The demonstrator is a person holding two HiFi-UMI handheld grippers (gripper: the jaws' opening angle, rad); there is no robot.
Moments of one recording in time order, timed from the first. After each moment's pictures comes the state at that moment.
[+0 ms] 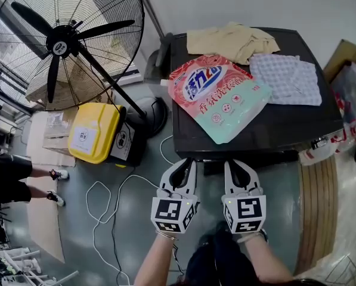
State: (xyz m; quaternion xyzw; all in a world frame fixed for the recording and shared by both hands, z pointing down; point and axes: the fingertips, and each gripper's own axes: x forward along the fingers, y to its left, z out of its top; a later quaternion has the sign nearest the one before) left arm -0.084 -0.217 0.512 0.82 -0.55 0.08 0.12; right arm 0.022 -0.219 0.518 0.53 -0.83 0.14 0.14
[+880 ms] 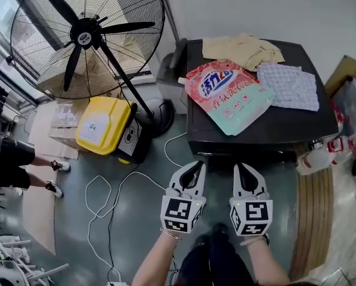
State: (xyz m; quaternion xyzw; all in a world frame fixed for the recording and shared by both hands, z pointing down) left arm -0.077 -0.172 0.489 0.83 -0.53 0.08 0.10; right arm 0.029 -0.175 0.487 0.54 -0.82 0.13 0.13
